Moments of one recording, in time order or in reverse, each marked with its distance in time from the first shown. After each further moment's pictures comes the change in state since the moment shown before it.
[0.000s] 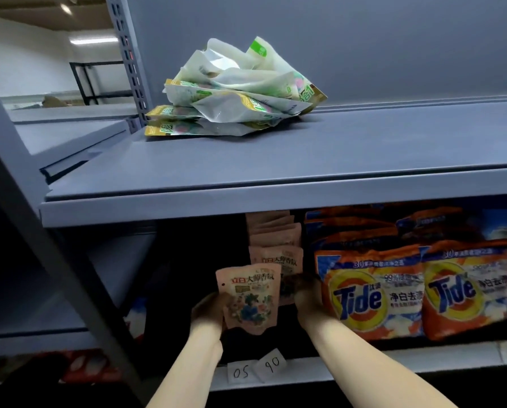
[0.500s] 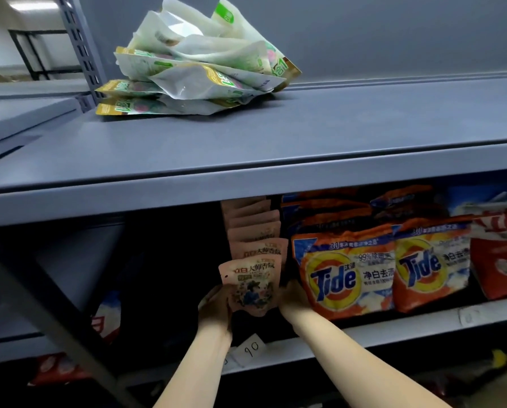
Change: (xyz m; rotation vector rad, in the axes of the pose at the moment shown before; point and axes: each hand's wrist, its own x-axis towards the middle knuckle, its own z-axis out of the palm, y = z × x) left_hand 0.013 -0.043 0.043 -0.187 -0.065 -0.006; right_hand -0.006 0.032 -0.026 -0.557 -0.084 0.029
